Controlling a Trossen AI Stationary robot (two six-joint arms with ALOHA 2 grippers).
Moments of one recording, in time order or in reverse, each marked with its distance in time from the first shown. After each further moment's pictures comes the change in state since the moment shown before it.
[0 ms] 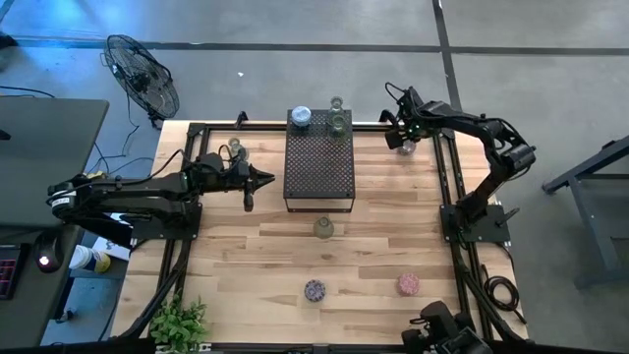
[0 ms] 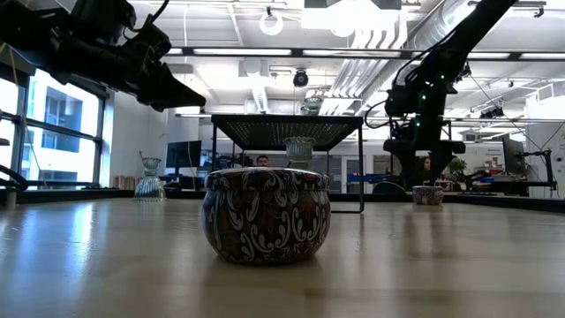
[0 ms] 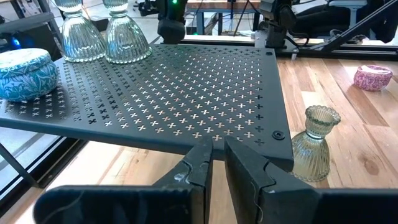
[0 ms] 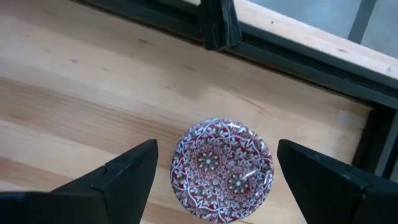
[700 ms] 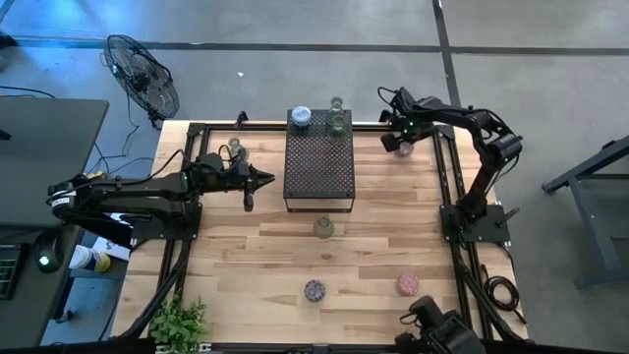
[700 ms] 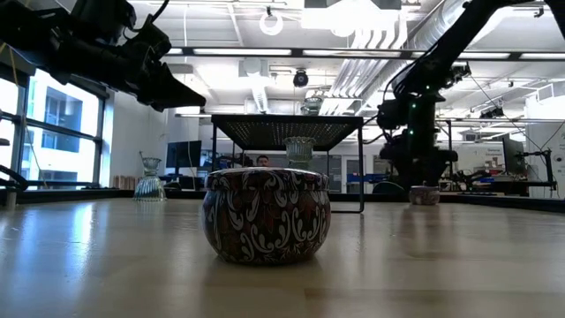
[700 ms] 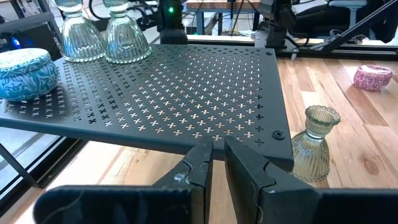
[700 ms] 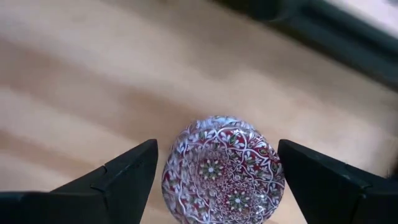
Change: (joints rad) left arm 0.000 0.000 0.000 0.000 0.000 0.000; right arm 0.015 0.140 0.105 -0.133 -0.081 -0.074
